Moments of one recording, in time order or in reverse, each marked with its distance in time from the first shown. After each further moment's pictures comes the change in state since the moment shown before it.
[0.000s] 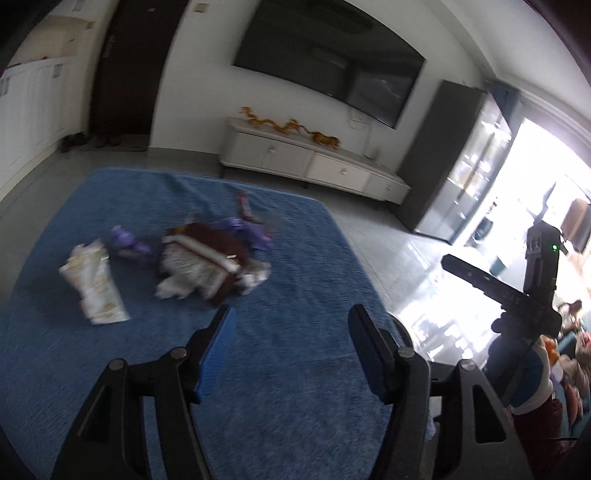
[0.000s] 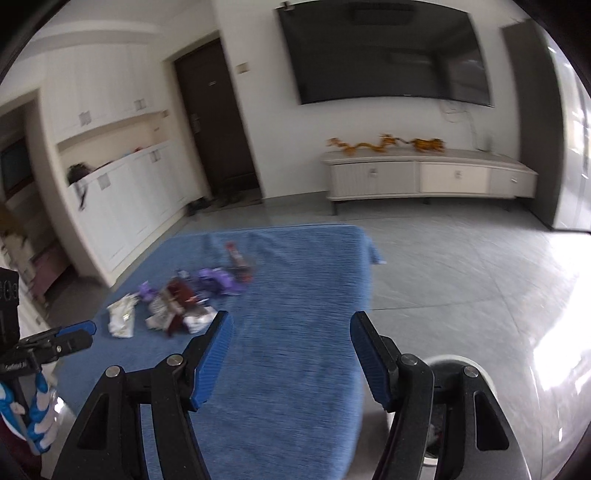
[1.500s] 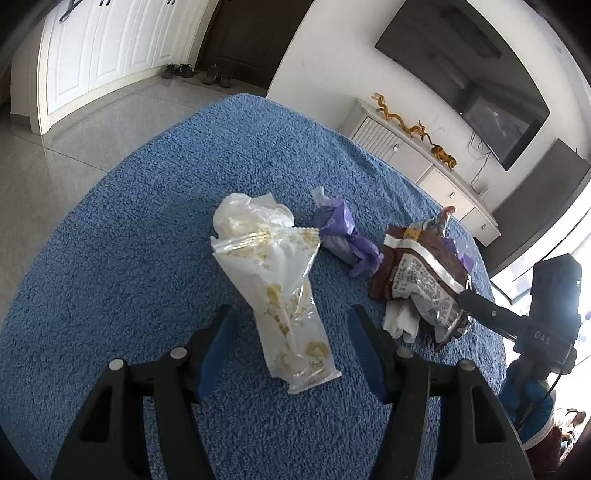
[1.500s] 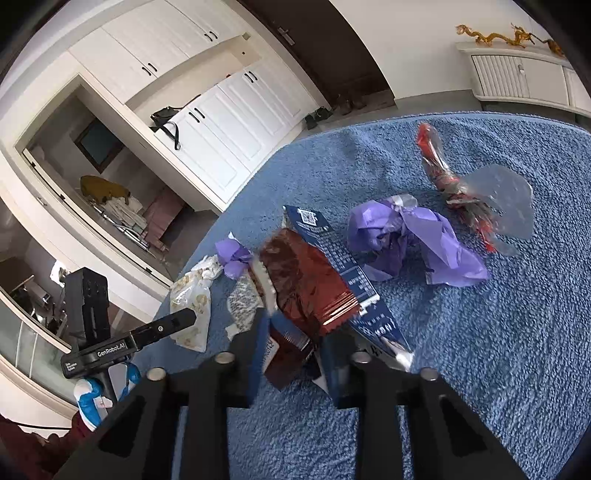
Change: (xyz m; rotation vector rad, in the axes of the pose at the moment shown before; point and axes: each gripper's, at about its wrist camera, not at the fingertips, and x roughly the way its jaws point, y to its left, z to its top) left arm 0.068 0.197 -0.003 -0.336 0.071 0.253; right arm 0.244 0.103 0.000 0.050 0.359 0.570
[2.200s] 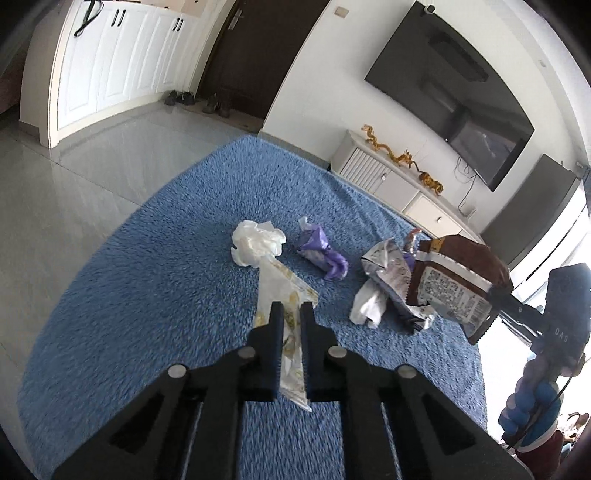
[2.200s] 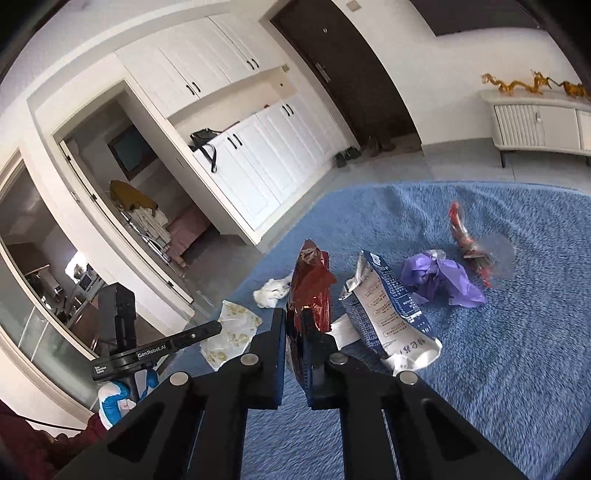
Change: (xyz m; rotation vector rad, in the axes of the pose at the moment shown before) left arm -0.089 -0.001 -0.026 -0.005 -0.128 -0.028; right arm -0.075 0.070 -0.017 -0.105 -0.145 0.058
